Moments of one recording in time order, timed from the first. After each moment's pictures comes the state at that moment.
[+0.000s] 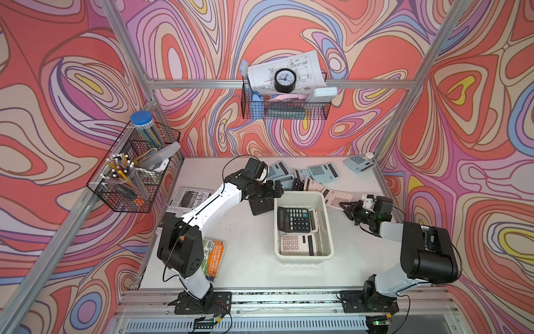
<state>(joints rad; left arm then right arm) -0.49 1.65 1.41 -0.64 0.26 -0.51 -0.26 1.53 0.54 0.33 -0.75 0.92</state>
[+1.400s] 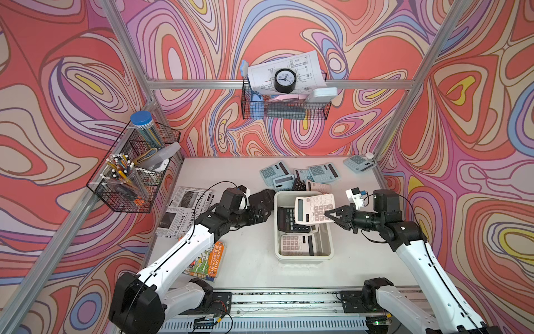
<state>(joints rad) -0.48 1.15 0.85 -0.46 0.30 -0.69 0.13 0.91 0.85 -0.65 -0.83 0.77</state>
